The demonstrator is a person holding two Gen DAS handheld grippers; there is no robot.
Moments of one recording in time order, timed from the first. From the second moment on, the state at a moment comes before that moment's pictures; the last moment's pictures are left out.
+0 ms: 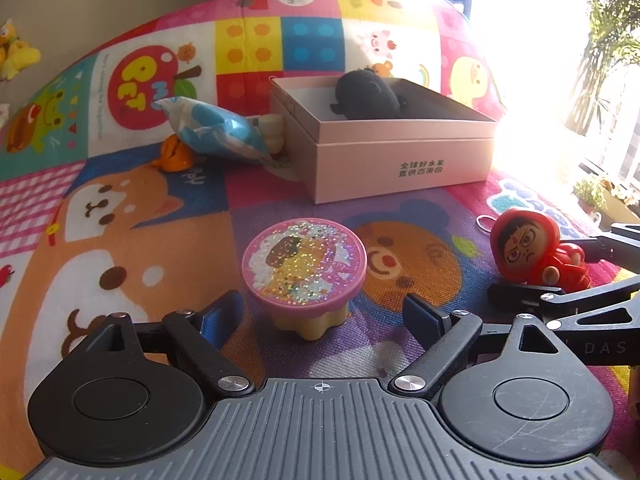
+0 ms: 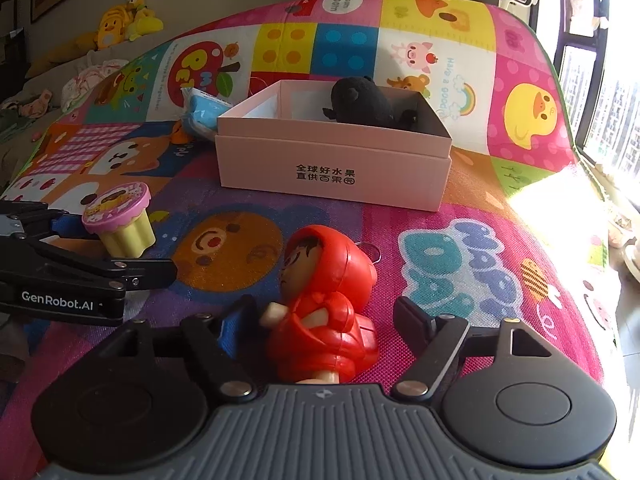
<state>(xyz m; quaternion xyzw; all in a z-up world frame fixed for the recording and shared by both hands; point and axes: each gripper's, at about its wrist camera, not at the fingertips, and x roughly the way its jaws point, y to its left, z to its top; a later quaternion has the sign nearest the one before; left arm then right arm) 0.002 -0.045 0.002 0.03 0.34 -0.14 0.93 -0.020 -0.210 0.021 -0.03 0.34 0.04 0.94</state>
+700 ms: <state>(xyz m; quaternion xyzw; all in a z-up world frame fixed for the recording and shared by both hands) 0.003 -0.044 0.003 0.04 0.33 -0.11 0.94 -0.020 -0.212 0.021 -0.02 0.34 0.06 0.94</state>
